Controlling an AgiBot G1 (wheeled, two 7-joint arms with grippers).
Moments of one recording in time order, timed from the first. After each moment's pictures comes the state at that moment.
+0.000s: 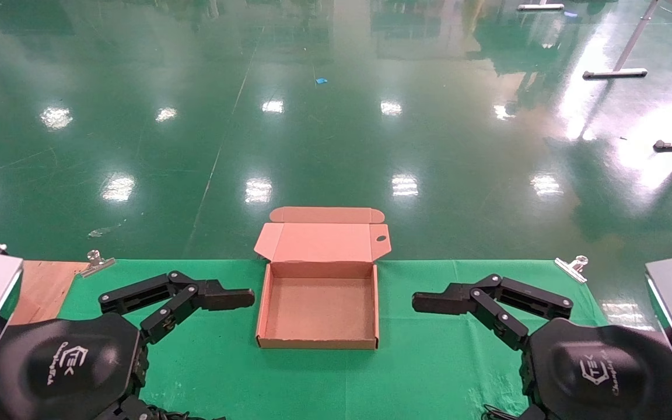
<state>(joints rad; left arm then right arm) -1.07 0.61 0.28 -1.28 0.73 1.49 -0.19 1.08 -0.61 -0.28 1.28 -0.73 -1.49 0.19</state>
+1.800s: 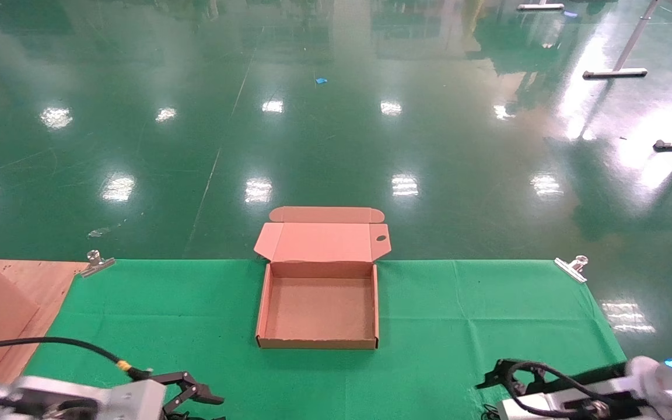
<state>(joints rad) -1.30 0.75 0.61 -0.92 1.41 1.52 0.11 1.34 -0.77 -0.64 1.21 -1.73 -1.46 -0.03</state>
